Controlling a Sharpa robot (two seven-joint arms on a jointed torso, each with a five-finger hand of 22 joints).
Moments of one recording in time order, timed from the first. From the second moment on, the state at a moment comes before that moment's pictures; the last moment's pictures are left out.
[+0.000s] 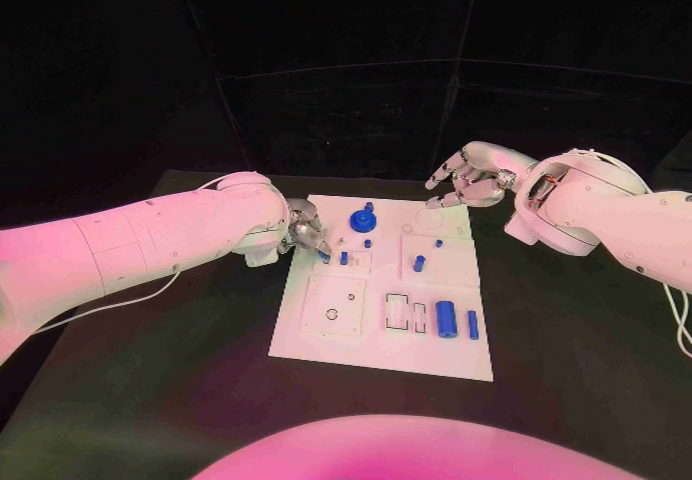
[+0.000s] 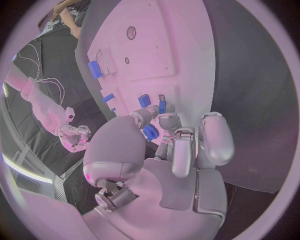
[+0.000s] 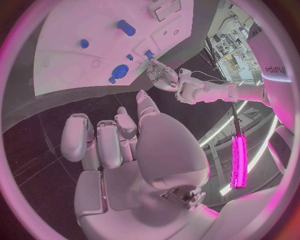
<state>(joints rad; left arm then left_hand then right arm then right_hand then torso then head) 1.24 -0.65 -0.10 1.26 -1.03 0.16 -0.49 1.07 -0.01 0.61 0.03 0.19 0.77 0.06 0.86 0.41 1.22 -0.02 1.15 0.82 1.47 -0.07 1.57 1.31 0.10 1.45 0.03 1.29 1.13 1.26 -0.79 0.00 1.43 -1.24 -0.16 -0.03 1.38 0.01 -0.09 0.13 0.23 0.88 0.17 0.12 0.07 1.29 0.08 1.15 1.17 1.47 0.01 1.35 1.22 0.06 1.32 0.11 1.38 1.21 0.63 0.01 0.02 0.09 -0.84</state>
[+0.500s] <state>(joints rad) 1.24 -0.64 -0.10 1.27 -1.03 0.20 -0.51 1.05 -0.02 0.62 0.03 0.19 0.77 0.06 0.87 0.41 1.21 -0.02 1.15 0.81 1.47 -0.07 1.57 1.31 0.10 1.45 0.03 1.29 1.13 1.26 -0.79 0.00 1.43 -1.24 -0.16 -0.03 1.38 0.01 -0.09 0.13 0.23 0.88 0.17 0.12 0.07 1.29 0.08 1.15 1.17 1.47 0.01 1.35 1.22 0.06 1.32 0.11 1.38 1.21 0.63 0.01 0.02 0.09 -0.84</state>
